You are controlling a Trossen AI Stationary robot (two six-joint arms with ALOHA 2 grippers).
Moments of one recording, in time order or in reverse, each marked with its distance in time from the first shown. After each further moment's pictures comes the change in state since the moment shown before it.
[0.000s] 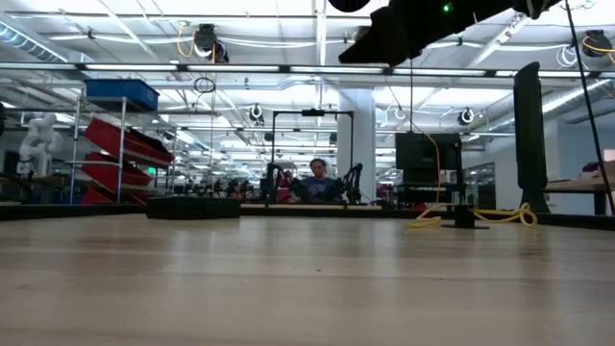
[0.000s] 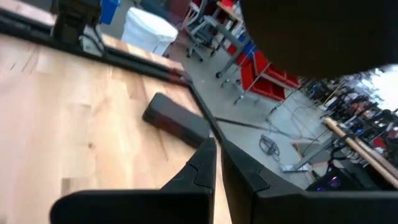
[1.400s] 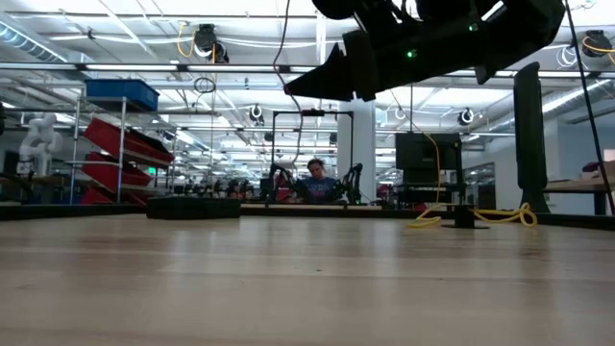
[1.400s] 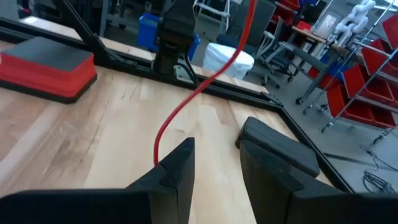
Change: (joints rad) left arm 0.001 -0.034 0.000 -0.147 0.086 -0.012; right arm -0.082 0.272 0.000 0.325 -0.441 0.092
